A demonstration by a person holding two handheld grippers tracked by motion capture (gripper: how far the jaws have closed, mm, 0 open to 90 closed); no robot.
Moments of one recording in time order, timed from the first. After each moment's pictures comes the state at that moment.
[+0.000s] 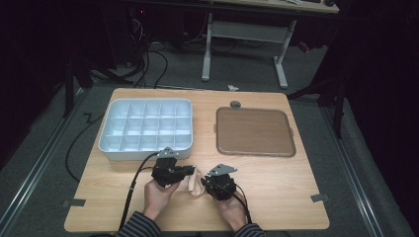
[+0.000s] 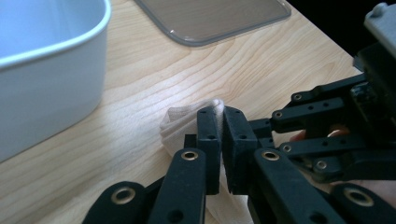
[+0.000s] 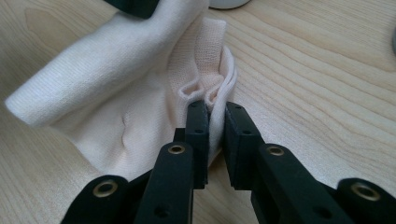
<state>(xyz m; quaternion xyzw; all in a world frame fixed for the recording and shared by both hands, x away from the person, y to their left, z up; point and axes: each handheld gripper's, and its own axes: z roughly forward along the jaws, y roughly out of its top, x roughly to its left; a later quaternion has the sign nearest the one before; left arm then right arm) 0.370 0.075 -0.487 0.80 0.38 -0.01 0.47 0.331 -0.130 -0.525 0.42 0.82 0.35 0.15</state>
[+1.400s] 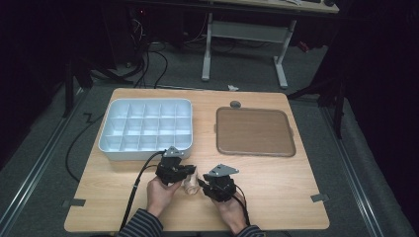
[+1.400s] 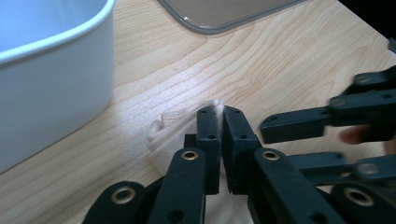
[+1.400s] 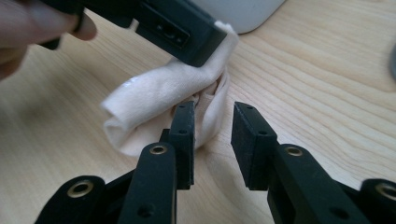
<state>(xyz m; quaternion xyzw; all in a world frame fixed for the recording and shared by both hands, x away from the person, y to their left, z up) 0.379 0.067 -0.498 0.82 0.38 0.02 0.43 0.320 -0.129 -0.509 0.41 0.81 0.38 0.15</state>
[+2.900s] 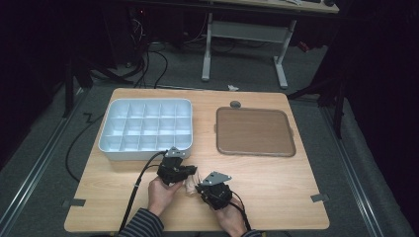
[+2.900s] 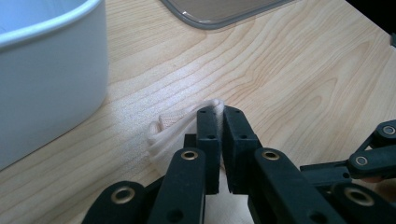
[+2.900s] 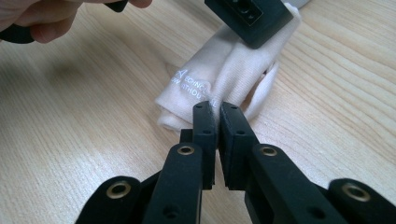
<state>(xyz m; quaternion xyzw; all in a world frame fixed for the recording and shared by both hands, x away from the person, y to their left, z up) 0.382 0.065 -0.505 0.82 0.38 0.01 0.43 0.306 -0.115 -0.518 0.37 0.85 0.36 0.14</state>
